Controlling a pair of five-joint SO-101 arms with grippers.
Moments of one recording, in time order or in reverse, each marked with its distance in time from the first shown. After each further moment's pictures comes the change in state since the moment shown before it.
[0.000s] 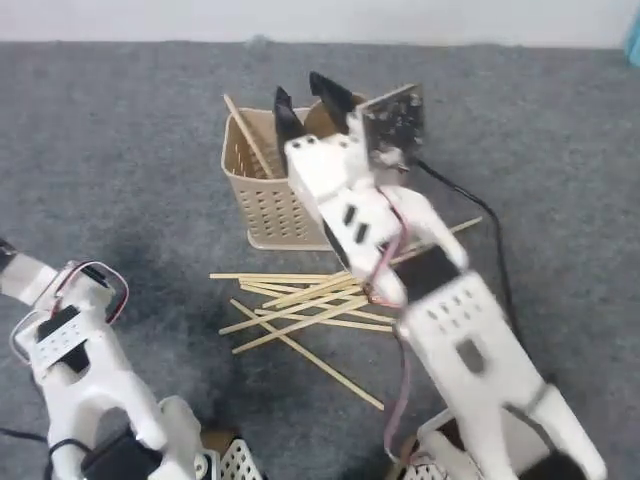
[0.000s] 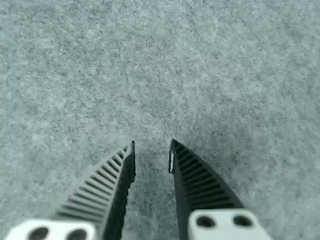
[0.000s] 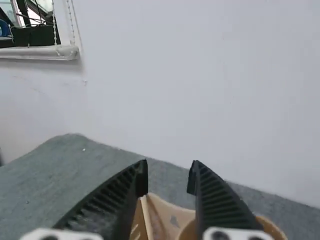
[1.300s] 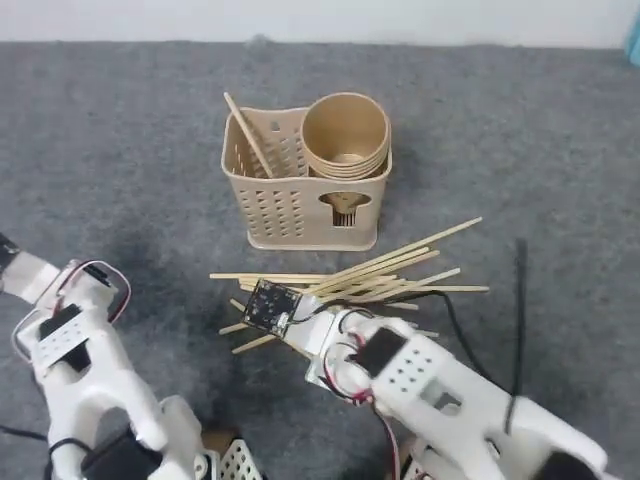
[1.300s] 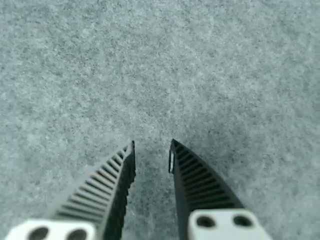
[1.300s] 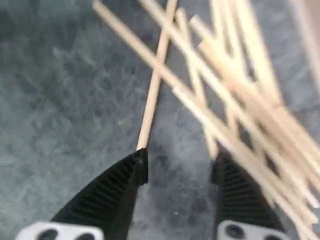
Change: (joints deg) left arm 0.6 0.0 0.0 0.0 0.1; right arm -18.4 4.0 32.4 30.9 24.9
